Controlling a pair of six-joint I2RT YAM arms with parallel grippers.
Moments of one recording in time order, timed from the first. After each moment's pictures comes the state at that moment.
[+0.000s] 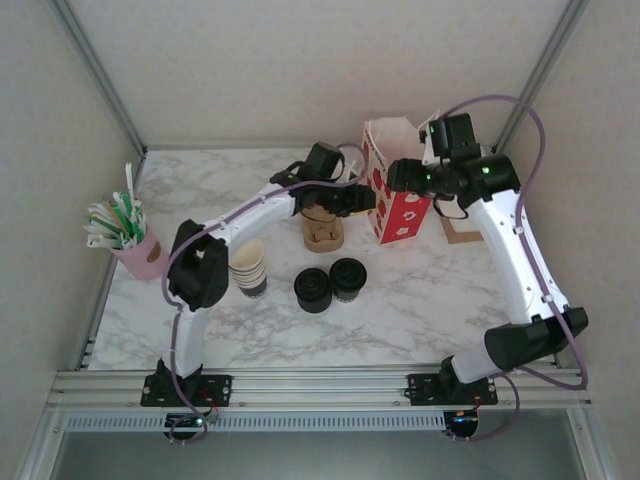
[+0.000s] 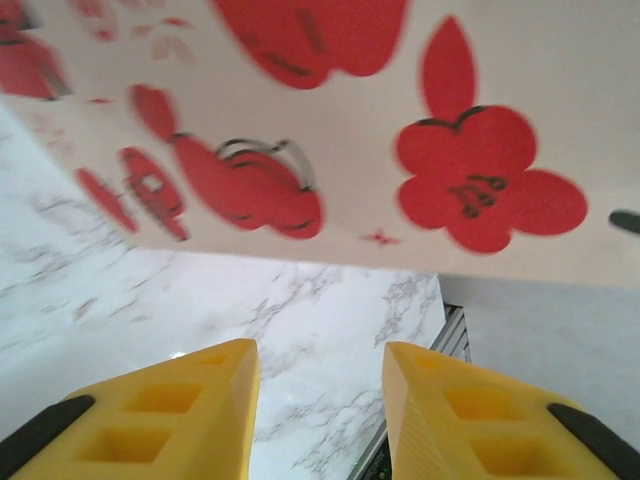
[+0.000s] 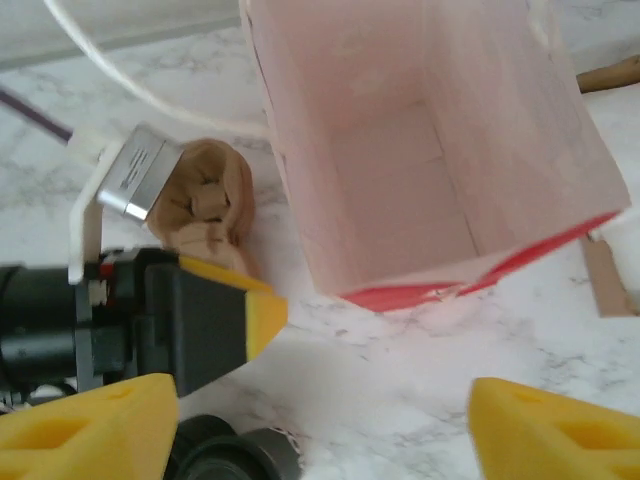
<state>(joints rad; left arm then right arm) -0.61 2.07 1.81 -0.46 0.60 -0.74 0.34 1.51 1.84 -1.17 -0.03 0.32</state>
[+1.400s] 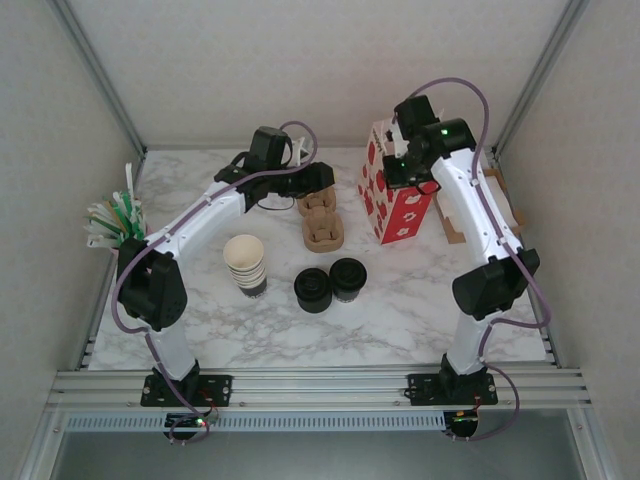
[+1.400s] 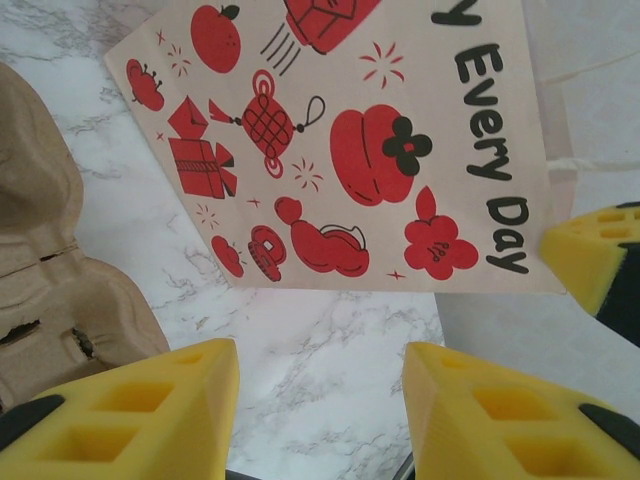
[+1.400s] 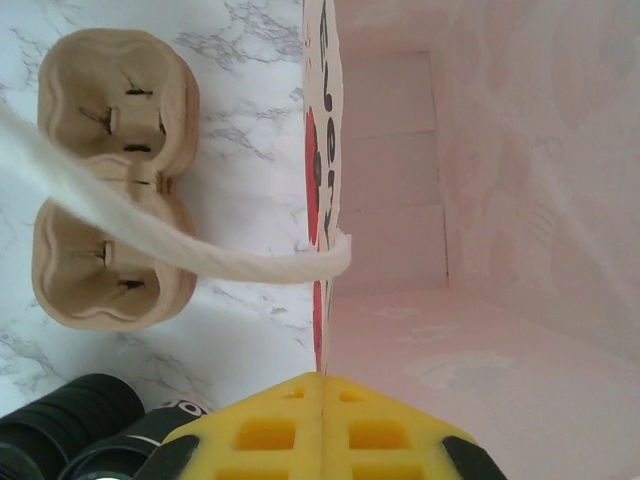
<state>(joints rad) -0.45 1.81 1.62 -0.42 0.54 -0.71 0.38 1.84 2.13 -1.39 0.05 0.11</state>
